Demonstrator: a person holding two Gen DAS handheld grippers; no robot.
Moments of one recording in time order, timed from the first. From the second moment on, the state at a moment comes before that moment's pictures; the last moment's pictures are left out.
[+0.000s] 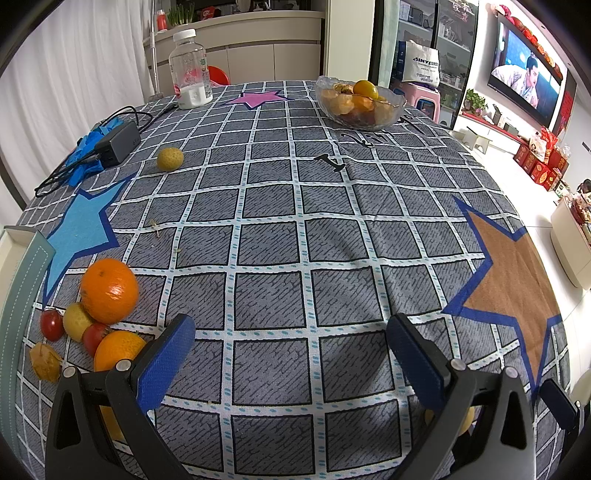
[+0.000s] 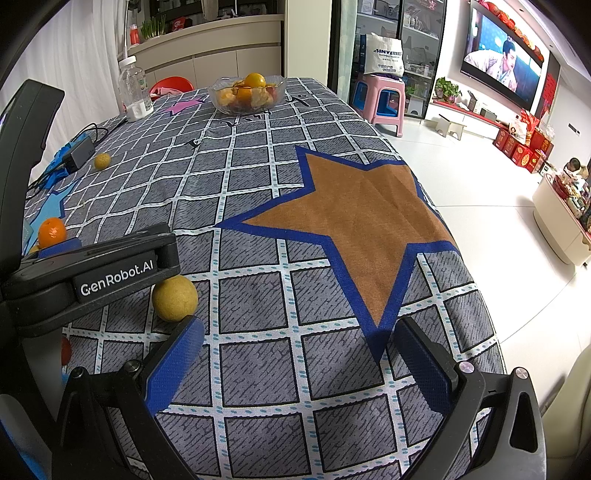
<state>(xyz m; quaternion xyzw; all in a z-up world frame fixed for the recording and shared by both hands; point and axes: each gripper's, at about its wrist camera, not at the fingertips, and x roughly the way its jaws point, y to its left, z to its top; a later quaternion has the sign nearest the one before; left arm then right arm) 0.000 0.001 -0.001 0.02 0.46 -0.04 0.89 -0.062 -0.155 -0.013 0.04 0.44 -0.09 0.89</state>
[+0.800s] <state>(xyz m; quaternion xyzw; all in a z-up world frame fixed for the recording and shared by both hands) -0.086 0.114 0.031 0.03 0.42 -0.06 0.90 -0.062 -0.155 -0.013 0.04 0.44 -0.09 0.89</state>
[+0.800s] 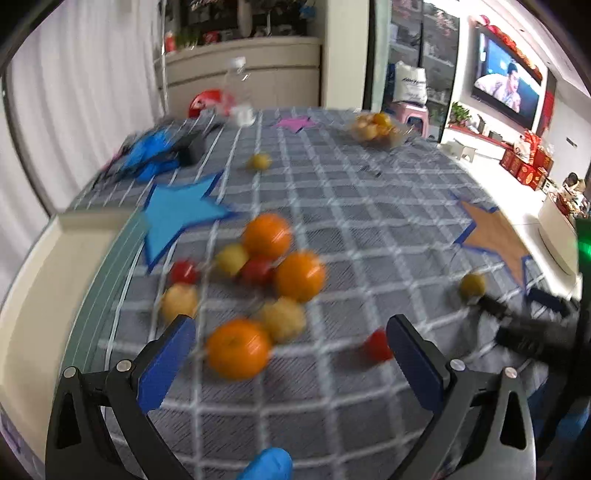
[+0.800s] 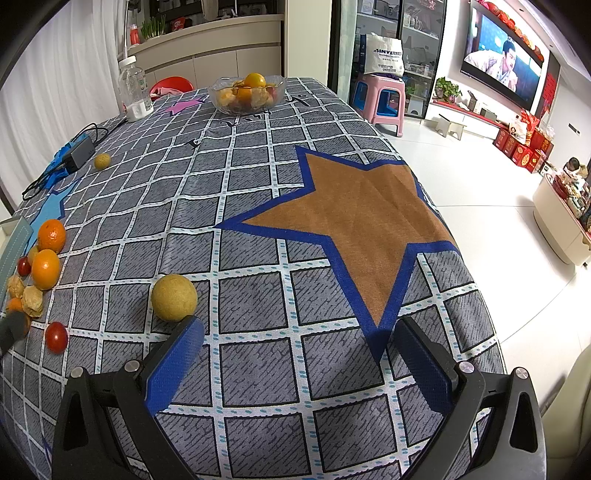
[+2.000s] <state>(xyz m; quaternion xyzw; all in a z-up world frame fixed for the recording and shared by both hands) -0.082 0.138 0.009 0.02 0.43 -0.09 0.90 -0.038 -0.110 -0.004 0.02 0.43 -0.02 0.90</state>
